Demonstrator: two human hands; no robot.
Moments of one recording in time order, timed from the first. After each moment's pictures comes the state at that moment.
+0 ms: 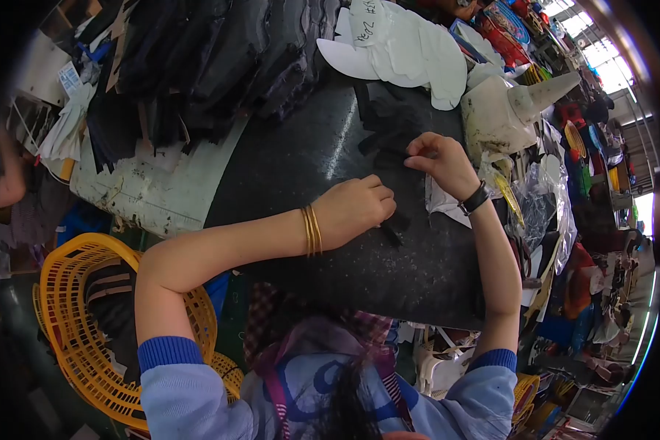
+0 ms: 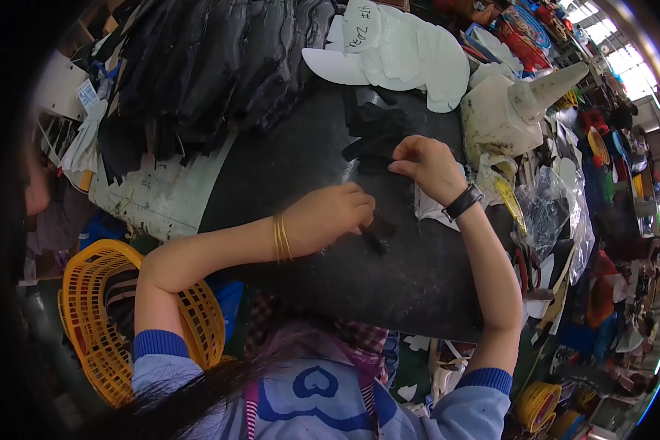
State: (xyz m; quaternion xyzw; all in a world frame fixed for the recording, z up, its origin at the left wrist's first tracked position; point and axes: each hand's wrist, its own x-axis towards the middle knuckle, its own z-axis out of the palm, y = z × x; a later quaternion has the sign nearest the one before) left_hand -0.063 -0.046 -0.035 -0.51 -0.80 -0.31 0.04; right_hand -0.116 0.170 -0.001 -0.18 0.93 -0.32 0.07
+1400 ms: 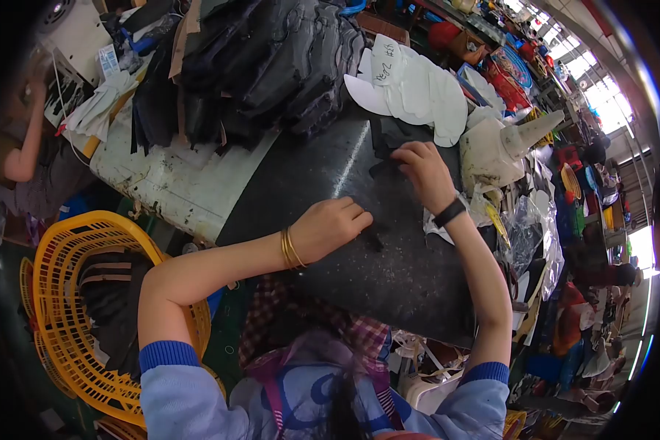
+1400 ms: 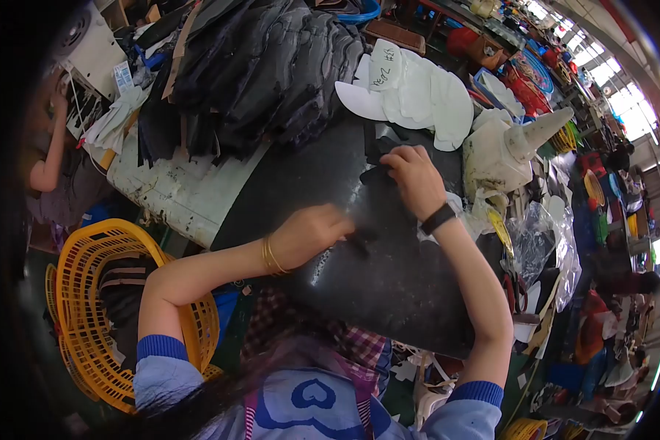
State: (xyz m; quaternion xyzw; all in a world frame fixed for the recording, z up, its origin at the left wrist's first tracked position) left_hand -0.033 -0.085 -0.036 -0.43 -0.86 -0.24 0.13; right_hand -0.122 0.134 0.006 -0.36 0.91 -0.14 -0.16
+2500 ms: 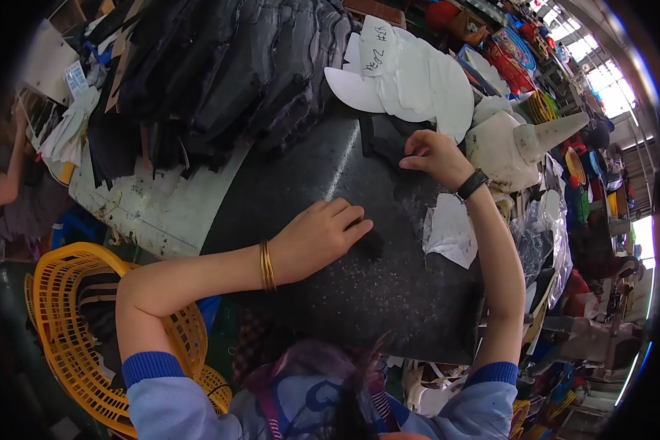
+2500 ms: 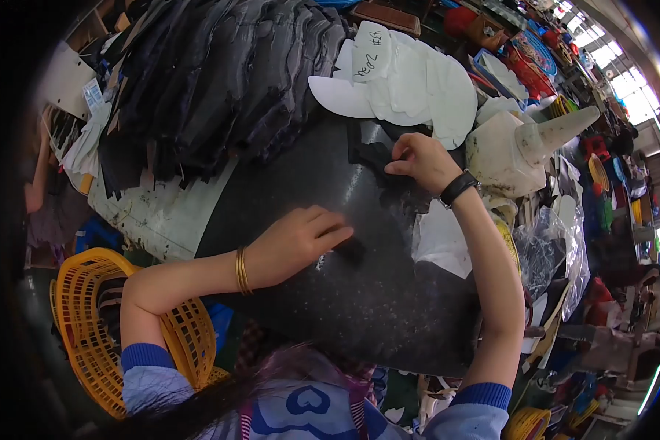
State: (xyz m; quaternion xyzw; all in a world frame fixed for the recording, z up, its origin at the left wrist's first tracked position) left_hand -0.064 -0.082 -0.031 -0.46 -0.85 -0.22 0.12; right_hand -0.191 0.166 0.007 -0.20 0.94 -0.26 0.12
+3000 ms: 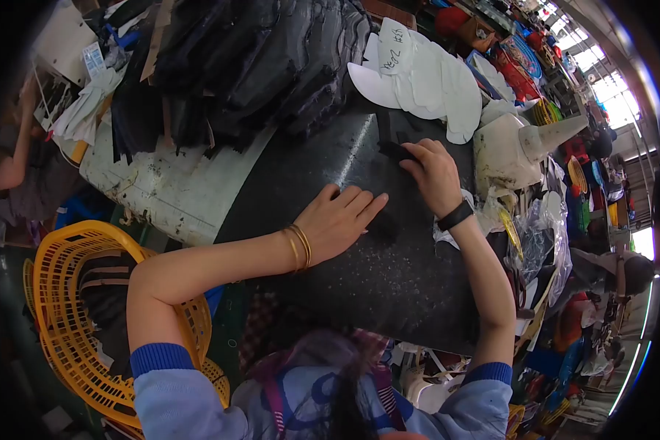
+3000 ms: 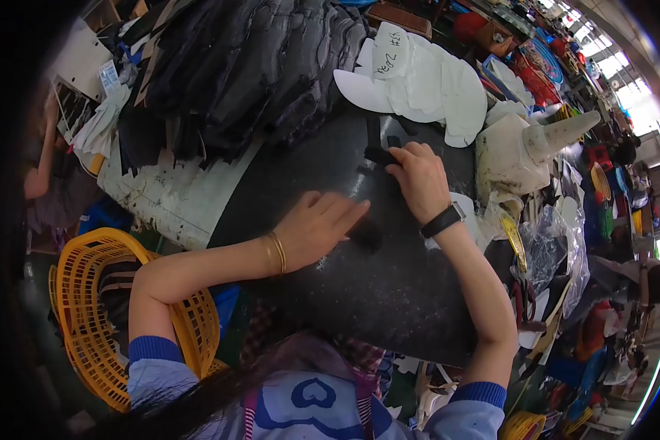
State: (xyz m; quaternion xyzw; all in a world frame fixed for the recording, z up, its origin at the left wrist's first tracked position) left_hand -0.049 -0.081 -0.044 -0.39 -0.89 -0.16 0.17; right_hand -0.134 0.127 -0.006 -0.29 0.93 -0.18 -0.13
